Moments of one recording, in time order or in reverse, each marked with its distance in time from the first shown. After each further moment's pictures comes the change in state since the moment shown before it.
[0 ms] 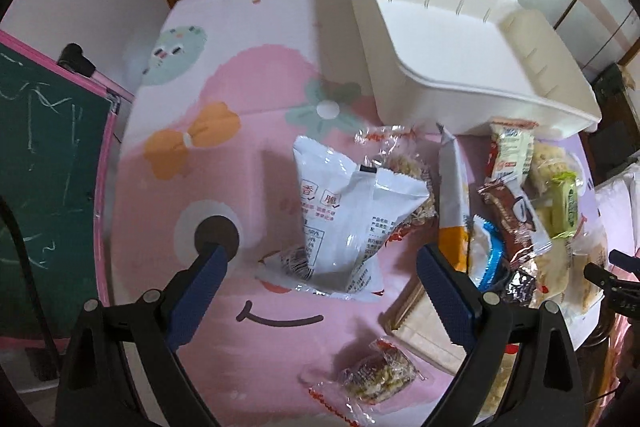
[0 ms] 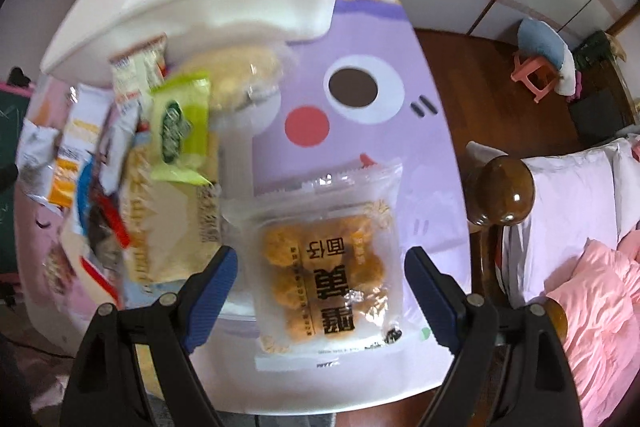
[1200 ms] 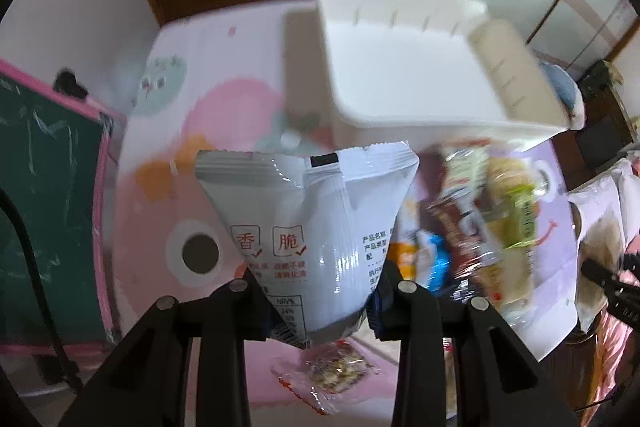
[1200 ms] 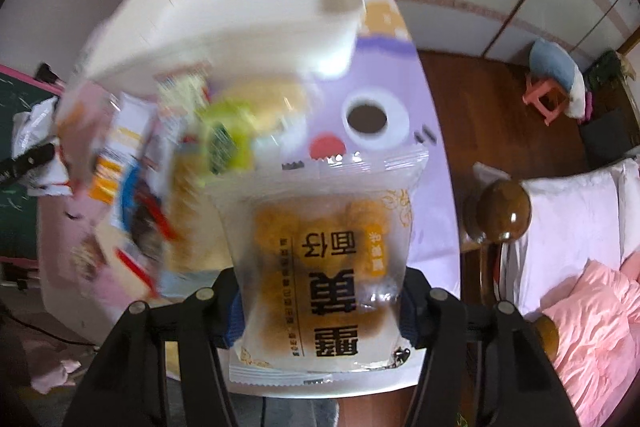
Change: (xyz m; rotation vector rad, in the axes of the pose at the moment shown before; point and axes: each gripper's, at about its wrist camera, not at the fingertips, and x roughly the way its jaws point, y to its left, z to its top) left arm -0.051 -0.038 0.017 0.042 -0.048 -0.029; right arm -0.059 0.002 0.003 -0.045 -0.097 0.073
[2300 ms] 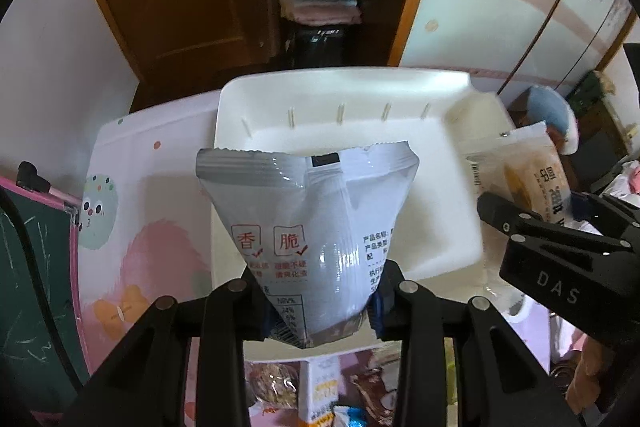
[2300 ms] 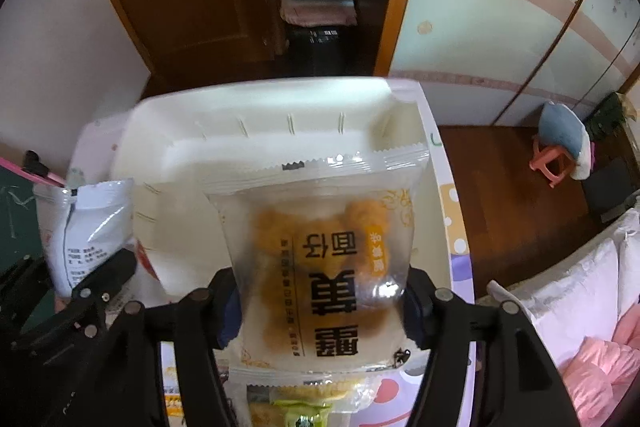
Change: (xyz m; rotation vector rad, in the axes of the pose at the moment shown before) left arm 0.053 -0.069 0.148 0.031 -0.066 -0.014; right arm 0.016 0.067 0.203 0.006 -0.136 -0.031
